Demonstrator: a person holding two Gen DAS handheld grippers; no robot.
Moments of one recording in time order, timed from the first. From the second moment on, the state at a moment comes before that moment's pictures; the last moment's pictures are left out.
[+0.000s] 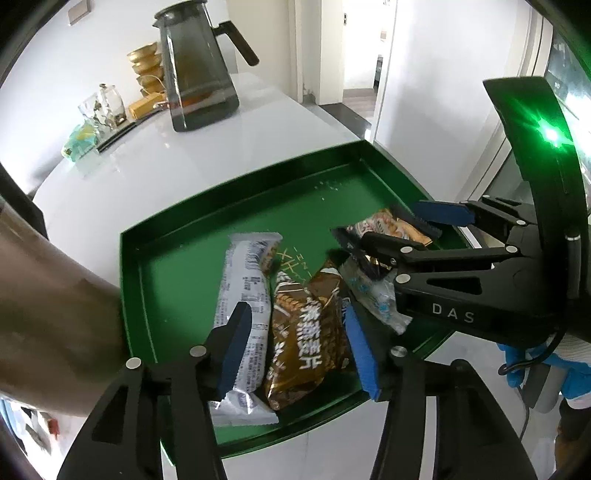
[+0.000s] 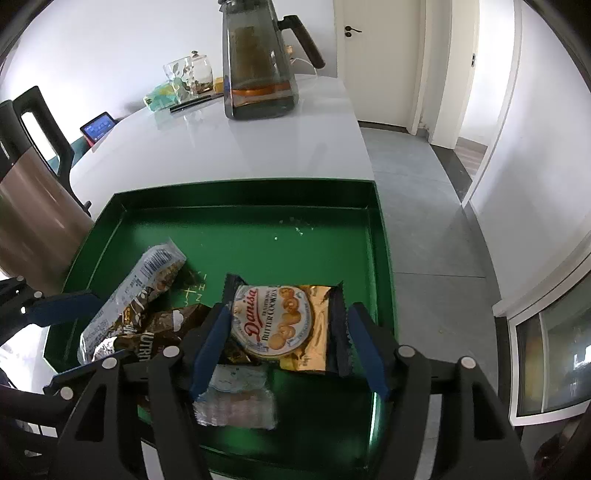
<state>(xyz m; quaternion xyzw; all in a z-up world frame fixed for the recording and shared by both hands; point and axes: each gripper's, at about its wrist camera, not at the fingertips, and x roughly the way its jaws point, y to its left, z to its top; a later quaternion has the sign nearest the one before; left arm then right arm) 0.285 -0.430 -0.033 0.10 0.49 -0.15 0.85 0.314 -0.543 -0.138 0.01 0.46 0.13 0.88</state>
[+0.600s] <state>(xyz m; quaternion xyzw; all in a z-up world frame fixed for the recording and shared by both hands) 0.222 -0.393 0.011 0.07 0.46 -0.17 0.87 0.252 -0.527 -0.084 -0.02 0.43 0.12 0.90</state>
